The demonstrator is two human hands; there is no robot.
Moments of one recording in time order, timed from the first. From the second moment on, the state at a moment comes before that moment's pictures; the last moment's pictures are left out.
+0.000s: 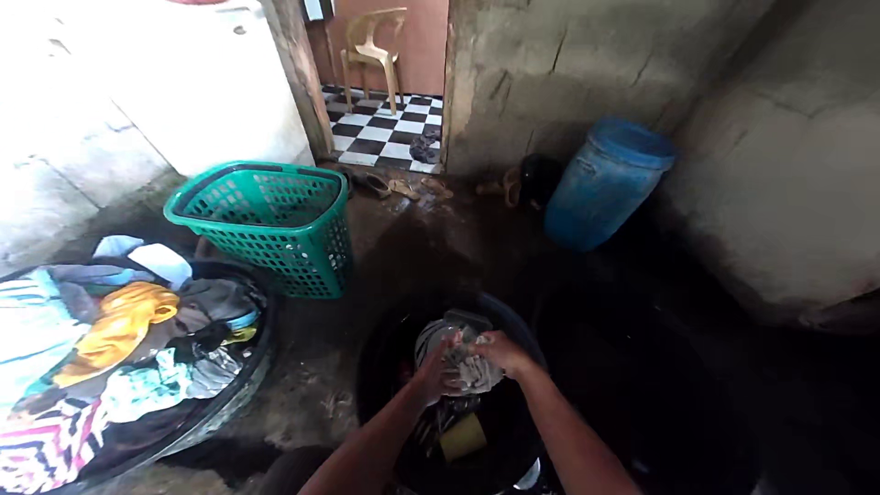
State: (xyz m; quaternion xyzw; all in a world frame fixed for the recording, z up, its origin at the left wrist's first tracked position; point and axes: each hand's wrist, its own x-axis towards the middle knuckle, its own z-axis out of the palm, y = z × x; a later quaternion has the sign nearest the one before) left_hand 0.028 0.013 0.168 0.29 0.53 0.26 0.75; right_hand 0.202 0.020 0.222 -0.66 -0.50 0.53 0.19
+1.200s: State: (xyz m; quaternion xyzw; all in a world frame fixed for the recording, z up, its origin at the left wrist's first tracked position) left_hand 0.015 0.027 0.204 0.25 0.49 0.28 0.78; right_hand 0.188 -0.040 0.214 -0.52 -0.75 0.29 0.27
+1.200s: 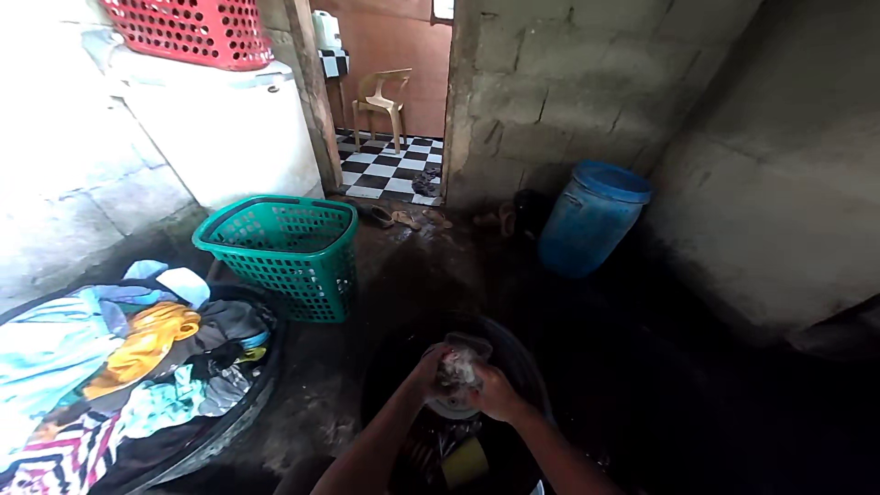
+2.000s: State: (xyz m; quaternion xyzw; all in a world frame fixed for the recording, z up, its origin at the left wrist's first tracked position) left_hand 0.025 0.059 0.225 0.52 0.45 0.45 0.56; right_hand 0.155 -0.007 0.224 -0.55 -0.56 0.49 0.38
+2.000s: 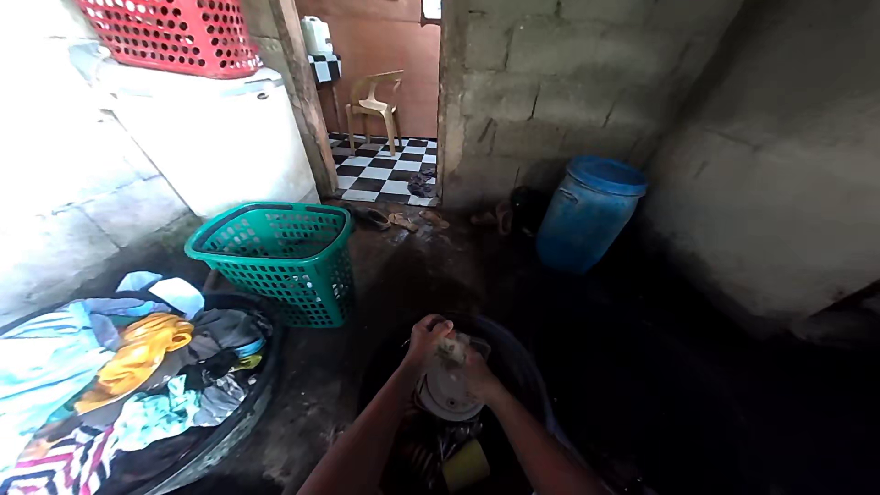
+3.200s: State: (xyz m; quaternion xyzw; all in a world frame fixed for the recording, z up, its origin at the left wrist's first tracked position) left_hand 0.019 0.052 0.220 0.53 0.40 0.45 0.60; right_hand 0.150 -0.017 0.235 -0.49 -0.33 0.62 0.52
